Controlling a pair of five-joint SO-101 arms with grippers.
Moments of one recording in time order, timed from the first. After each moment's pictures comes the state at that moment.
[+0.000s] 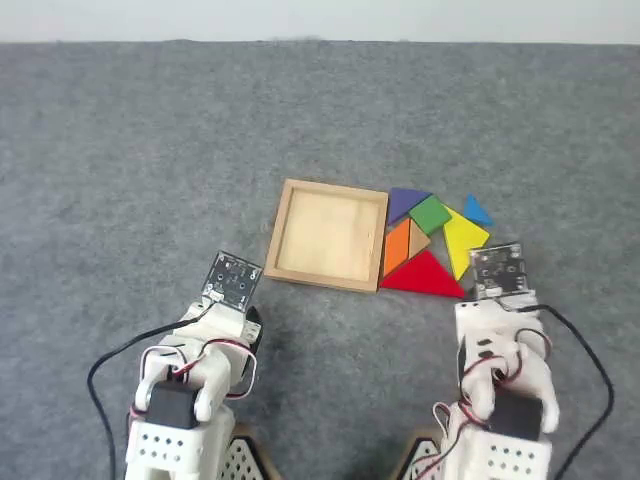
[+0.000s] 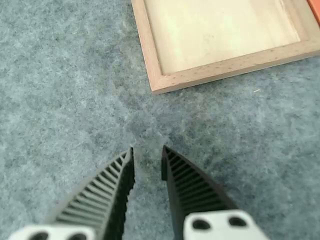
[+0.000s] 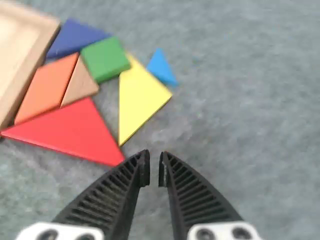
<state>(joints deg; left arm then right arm) 3.2 -102.5 96.9 71.2 -7.2 7.4 -102.8 86.7 61.9 20.6</state>
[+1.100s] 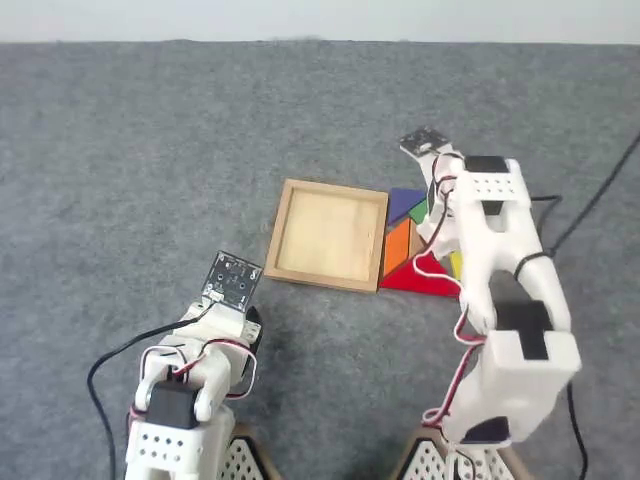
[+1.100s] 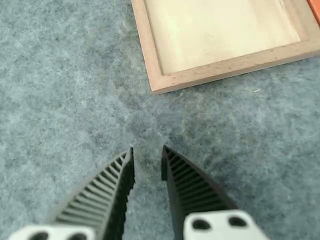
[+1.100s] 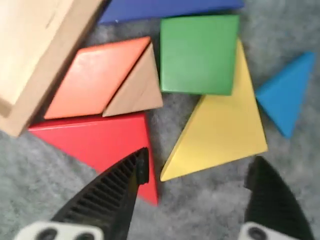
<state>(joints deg) 3.2 -102.5 96.9 71.2 -7.2 -4.1 15.4 8.4 72.4 29.1</state>
